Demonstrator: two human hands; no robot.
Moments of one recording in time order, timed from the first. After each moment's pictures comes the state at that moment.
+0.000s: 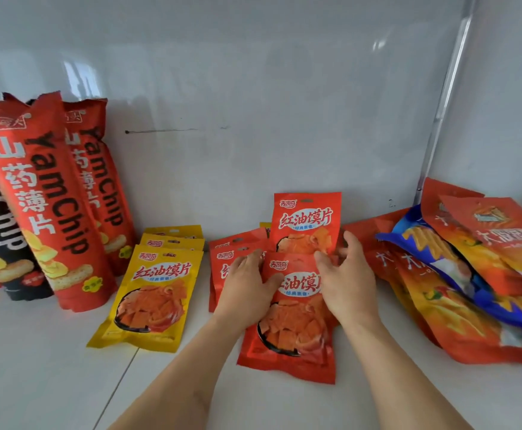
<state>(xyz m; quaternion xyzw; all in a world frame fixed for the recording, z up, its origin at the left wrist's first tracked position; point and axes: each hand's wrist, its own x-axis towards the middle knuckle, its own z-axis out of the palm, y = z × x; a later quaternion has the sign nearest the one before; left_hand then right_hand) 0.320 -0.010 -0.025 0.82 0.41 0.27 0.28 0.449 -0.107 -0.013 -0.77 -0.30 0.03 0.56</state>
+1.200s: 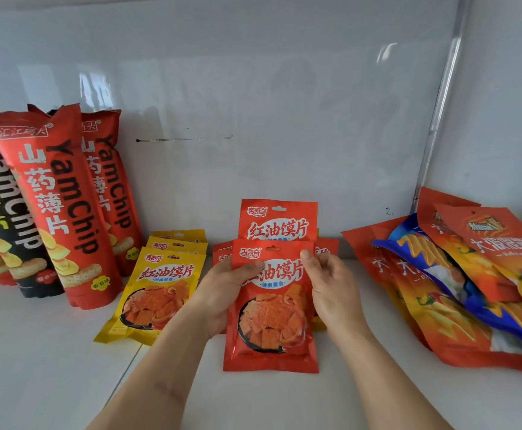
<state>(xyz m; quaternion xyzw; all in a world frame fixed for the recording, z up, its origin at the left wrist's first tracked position) 0.282 -0.027 0.007 0.53 0.31 0.30 0.73 0.433 -0.115 -0.014 -0.65 -0.34 0.18 0.66</state>
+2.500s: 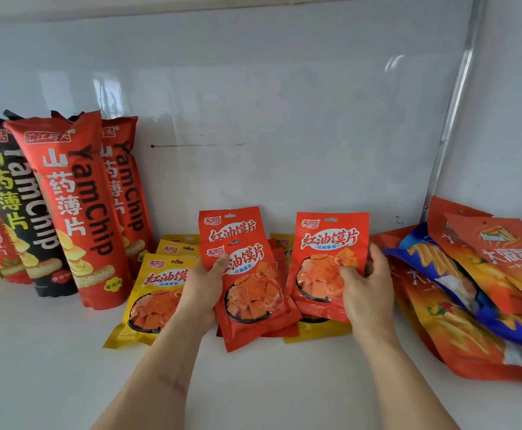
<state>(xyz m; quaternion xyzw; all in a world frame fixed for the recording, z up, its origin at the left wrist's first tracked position) 0.271 0.019 -0.012 0.48 0.43 0.45 0.62 0.457 -0.119 -0.016 -0.65 -0.28 0.07 0.70</state>
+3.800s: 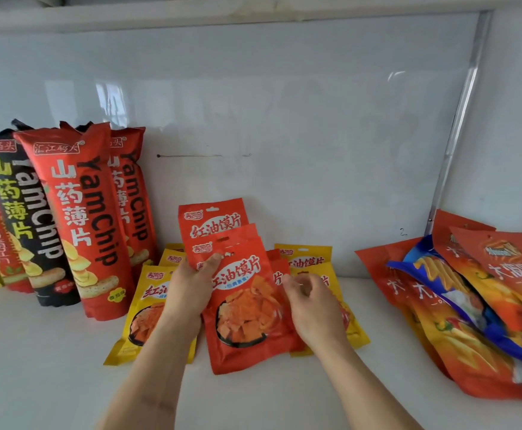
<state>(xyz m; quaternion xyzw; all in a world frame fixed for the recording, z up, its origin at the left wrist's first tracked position) 0.243 0.018 0.016 0.52 0.40 0.49 0.57 0.400 -0.087 -0.010 -0.76 -0.38 0.11 0.51</state>
